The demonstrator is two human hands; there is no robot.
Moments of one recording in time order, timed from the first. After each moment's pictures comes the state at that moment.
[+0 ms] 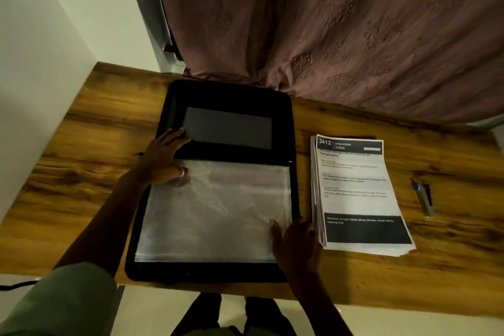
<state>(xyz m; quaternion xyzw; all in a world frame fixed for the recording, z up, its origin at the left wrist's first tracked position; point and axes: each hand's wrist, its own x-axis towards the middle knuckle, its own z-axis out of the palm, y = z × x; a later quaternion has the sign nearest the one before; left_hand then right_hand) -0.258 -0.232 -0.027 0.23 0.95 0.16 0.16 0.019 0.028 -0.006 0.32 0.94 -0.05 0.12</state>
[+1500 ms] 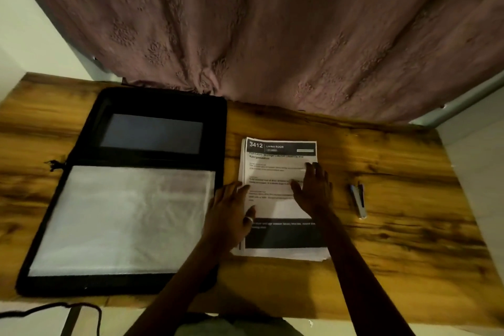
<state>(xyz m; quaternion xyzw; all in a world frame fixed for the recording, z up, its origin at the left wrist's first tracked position) -0.033 0.076 0.002 0.23 0.94 0.23 0.11 -0.024 0.314 -0.008 0.27 0.95 -0.16 0.05</state>
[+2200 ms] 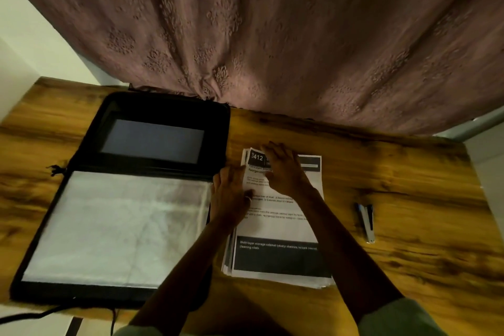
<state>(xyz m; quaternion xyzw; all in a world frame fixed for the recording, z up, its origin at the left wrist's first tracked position) -0.098 0.126 -0.029 0.10 0.95 0.29 0.07 -0.124 0.311 -0.006 -0.02 0.98 -0.16 0.10</state>
